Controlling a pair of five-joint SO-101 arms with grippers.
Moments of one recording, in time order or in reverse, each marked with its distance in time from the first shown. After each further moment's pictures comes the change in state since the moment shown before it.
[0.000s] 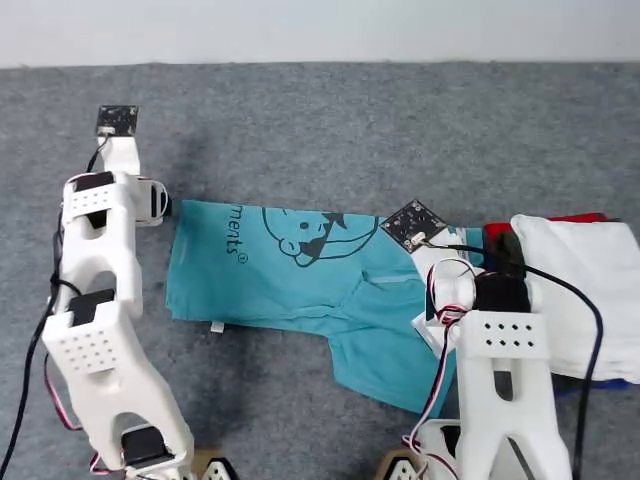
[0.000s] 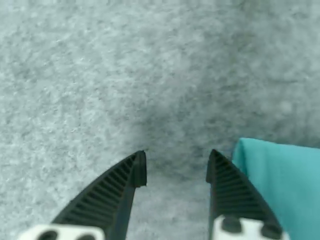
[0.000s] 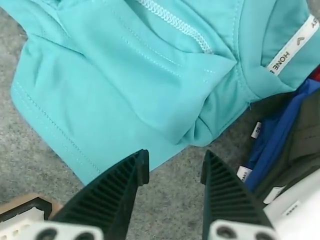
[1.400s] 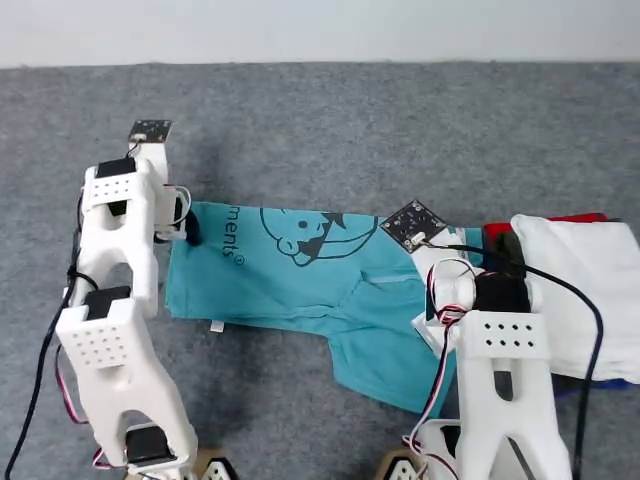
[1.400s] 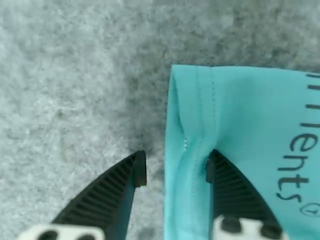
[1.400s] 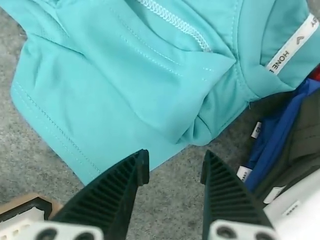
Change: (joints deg) left arm 5.0 1.1 -5.3 21.2 1.7; right arm 0.0 0.0 0.0 0.0 0.0
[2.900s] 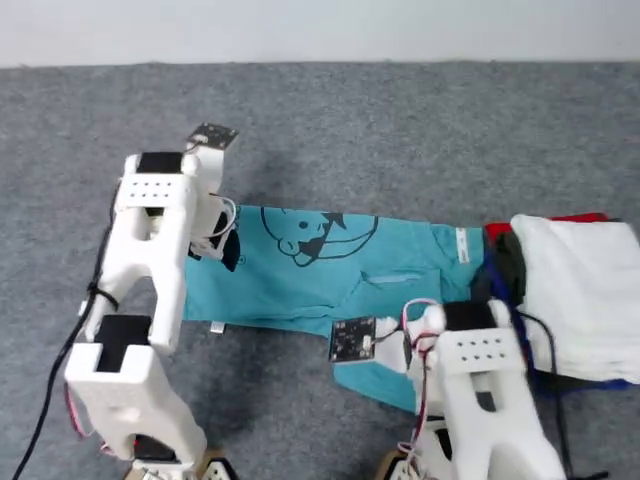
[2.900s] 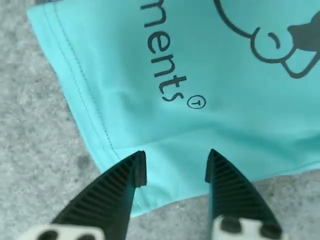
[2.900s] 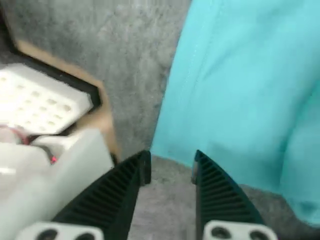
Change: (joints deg) left arm 12.0 -17.8 10.5 14.3 -3.0; right arm -7.5 -1.4 17.4 6.5 40.7
